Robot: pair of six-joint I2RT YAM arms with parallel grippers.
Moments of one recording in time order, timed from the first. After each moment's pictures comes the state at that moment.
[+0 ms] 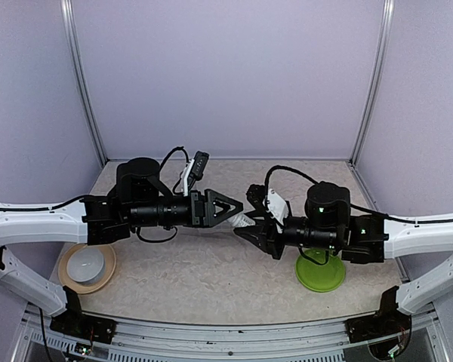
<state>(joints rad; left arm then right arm) -1.03 1.33 0.94 0.21 0.26 -0.73 1.14 1.23 0.79 0.20 0.00 -0.13</state>
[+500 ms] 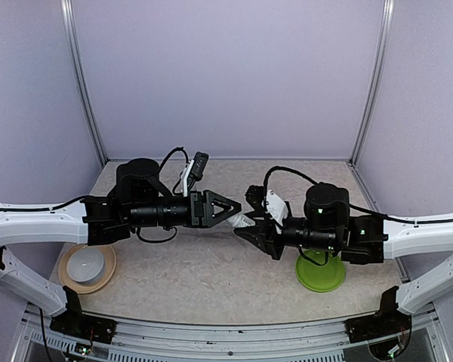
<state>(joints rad) -1.02 1.33 0.93 0.22 0.27 -0.72 1.15 1.24 0.79 0.19 0.02 -0.13</state>
